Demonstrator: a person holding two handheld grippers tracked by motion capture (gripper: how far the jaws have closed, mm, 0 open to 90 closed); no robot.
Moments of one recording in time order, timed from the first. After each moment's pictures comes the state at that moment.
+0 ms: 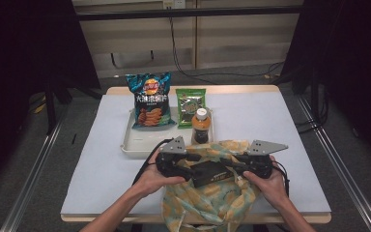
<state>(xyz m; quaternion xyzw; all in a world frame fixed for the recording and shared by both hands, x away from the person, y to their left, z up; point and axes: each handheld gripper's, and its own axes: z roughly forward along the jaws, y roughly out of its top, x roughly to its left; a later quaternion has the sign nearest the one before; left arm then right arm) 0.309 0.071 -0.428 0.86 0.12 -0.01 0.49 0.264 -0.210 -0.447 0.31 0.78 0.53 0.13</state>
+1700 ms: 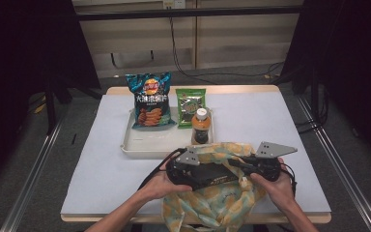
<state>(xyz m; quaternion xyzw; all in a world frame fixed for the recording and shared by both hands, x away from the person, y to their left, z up) 0.295 0.052 -0.449 0.90 0.08 -0.01 0.43 0.252 -0.224 -0.440 0.30 0.78 0.53 0.15</state>
